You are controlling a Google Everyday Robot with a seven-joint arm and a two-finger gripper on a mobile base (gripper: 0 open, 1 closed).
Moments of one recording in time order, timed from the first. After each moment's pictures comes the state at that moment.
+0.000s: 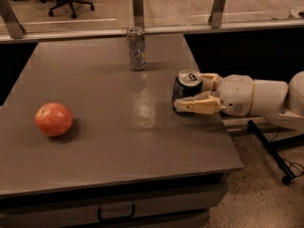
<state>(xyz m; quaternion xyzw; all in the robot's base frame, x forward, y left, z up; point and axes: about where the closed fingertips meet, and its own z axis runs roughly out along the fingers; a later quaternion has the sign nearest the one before) 0.531 -0.094 0.885 -0.46 0.59 0.36 0.55</state>
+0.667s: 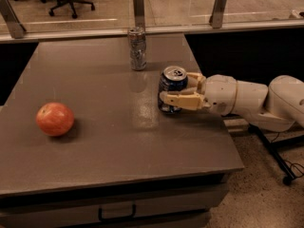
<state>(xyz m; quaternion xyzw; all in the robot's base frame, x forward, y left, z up) 0.538 -0.056 0.891 -0.44 0.56 0.40 0.58</state>
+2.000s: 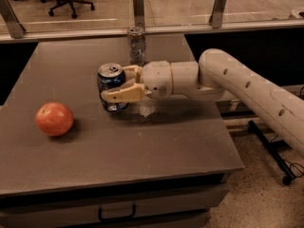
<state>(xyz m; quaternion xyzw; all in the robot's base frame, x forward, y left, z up) 0.540 0.095 0.900 -0.53 0.49 0.49 0.49</state>
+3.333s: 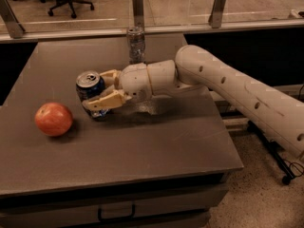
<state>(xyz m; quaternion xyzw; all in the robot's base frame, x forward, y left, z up) 0.528 0.145 0.881 -0.59 0.47 0.46 0.46</state>
